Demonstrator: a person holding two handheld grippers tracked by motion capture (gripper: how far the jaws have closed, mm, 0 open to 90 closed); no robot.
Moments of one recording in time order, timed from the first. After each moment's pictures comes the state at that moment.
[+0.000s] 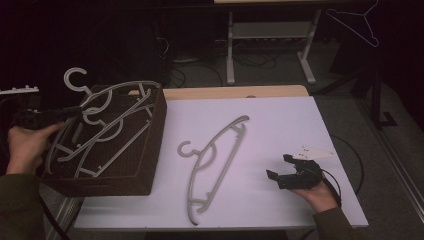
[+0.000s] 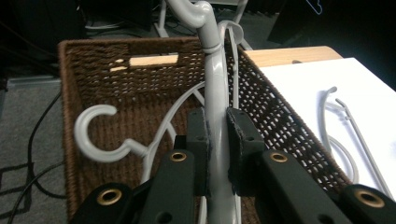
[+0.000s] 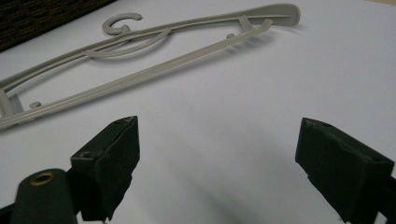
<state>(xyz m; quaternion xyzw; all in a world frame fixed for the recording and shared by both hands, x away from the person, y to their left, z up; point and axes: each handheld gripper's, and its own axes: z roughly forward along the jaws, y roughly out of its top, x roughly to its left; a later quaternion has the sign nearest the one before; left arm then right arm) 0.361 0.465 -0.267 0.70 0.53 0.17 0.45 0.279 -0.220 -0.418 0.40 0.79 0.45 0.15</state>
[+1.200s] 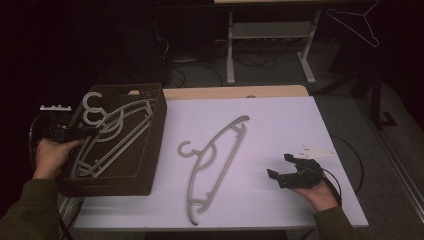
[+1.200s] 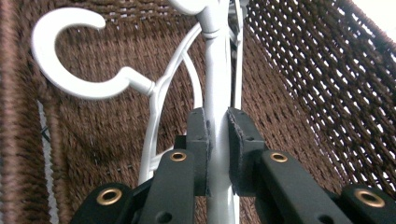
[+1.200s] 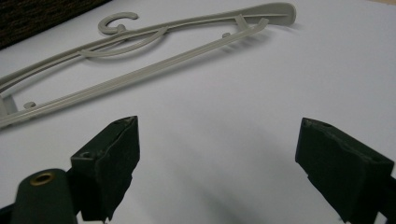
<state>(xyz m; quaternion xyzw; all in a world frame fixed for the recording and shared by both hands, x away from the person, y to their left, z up) 0.380 0.453 -0.342 0.74 0.55 0.13 0.36 0.281 -0.222 -0.419 0.40 0.79 0.44 0.15</state>
